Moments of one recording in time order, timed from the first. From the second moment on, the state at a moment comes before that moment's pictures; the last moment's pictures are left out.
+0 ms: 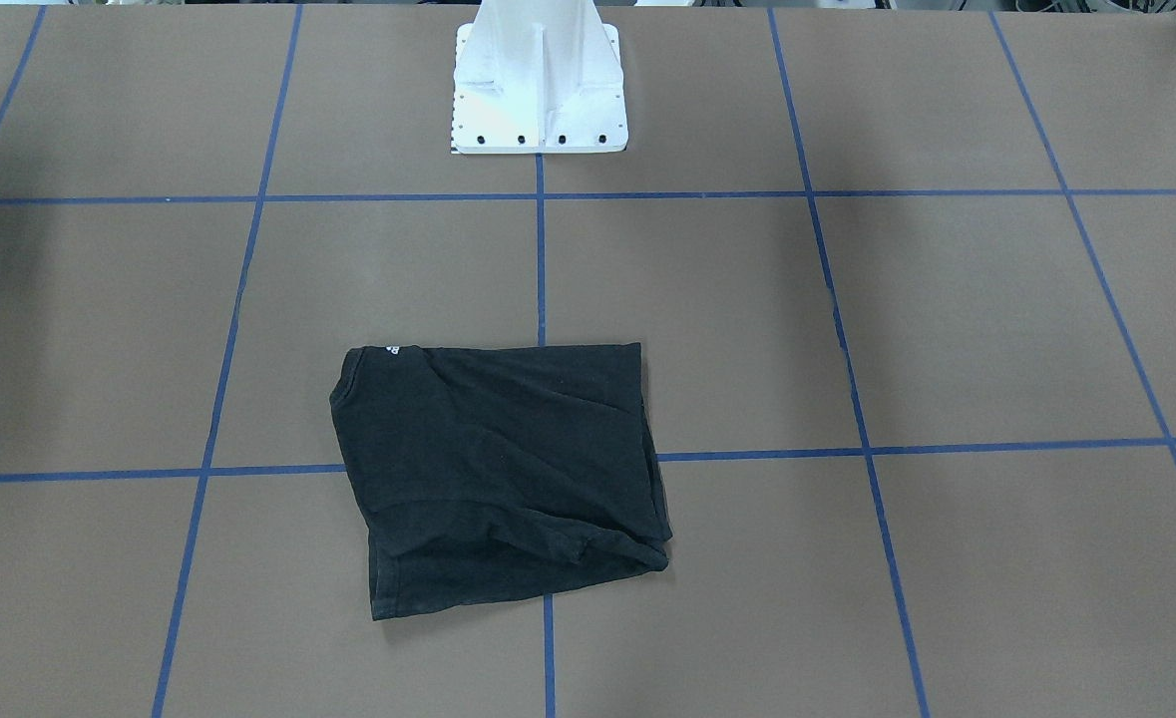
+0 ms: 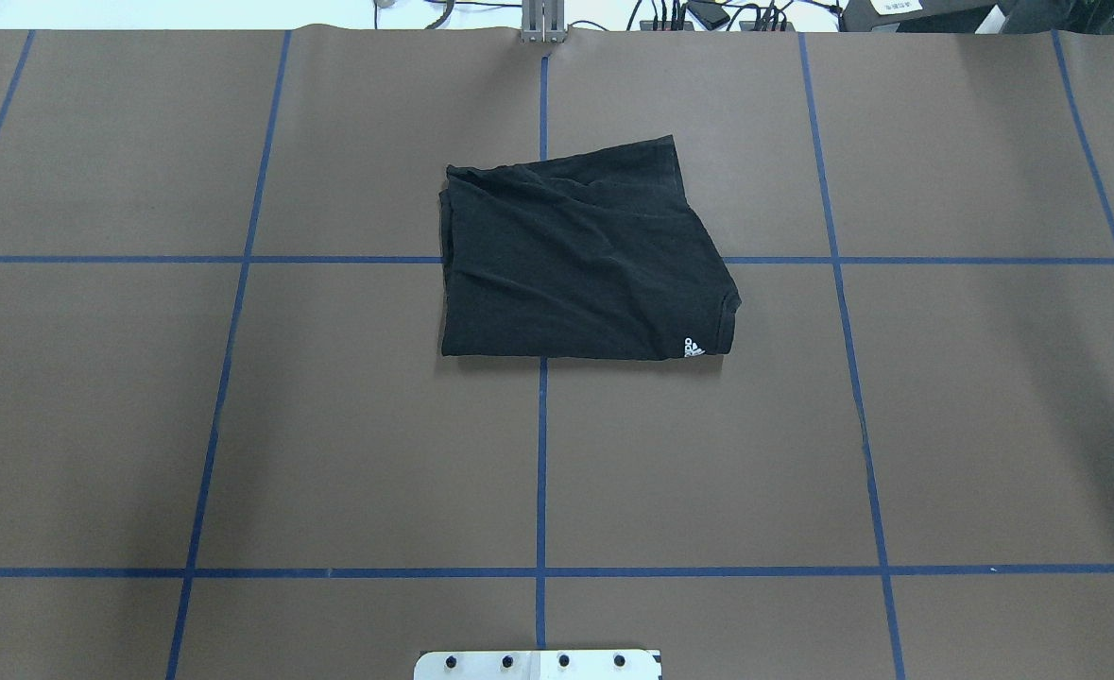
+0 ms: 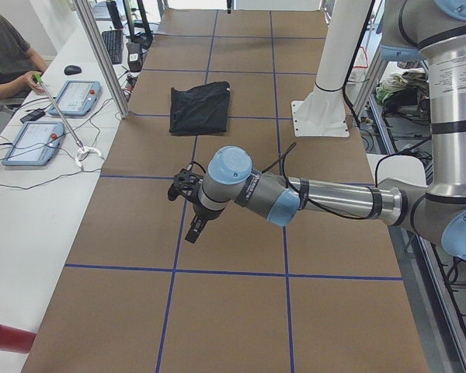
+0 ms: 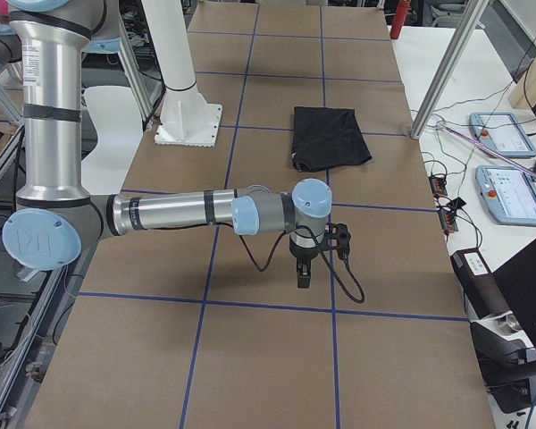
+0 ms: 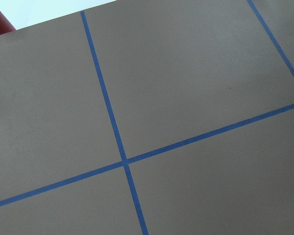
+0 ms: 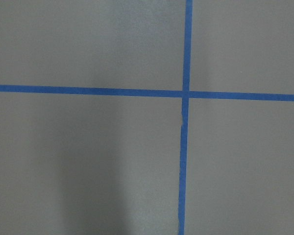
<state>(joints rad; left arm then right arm) -1.59 -1.41 -1.85 -1.96 -2.37 -0.02 1.45 -1.63 1.74 -1.55 2.30 0.16</state>
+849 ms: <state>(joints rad) -1.59 -1.39 -1.86 -1.96 -2.37 -0.02 1.45 -1.63 1.75 -1.54 2.30 0.16</state>
